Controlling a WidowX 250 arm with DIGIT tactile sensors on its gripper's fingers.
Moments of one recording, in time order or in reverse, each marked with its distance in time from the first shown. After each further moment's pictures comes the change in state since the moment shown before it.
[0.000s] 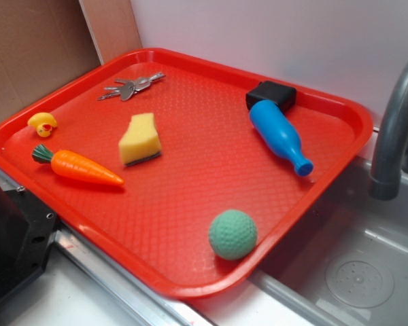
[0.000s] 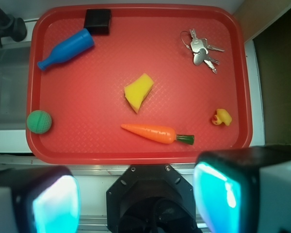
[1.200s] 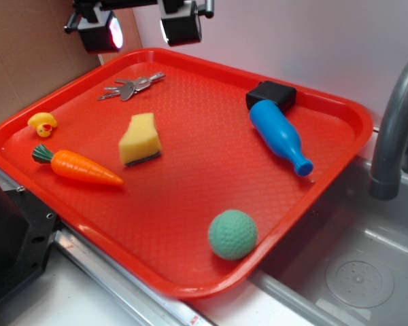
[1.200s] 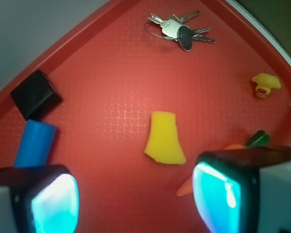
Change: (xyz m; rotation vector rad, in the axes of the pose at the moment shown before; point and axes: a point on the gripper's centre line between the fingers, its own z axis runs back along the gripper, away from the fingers) arm 0.089 -0.021 -0.106 0.102 -0.038 0.733
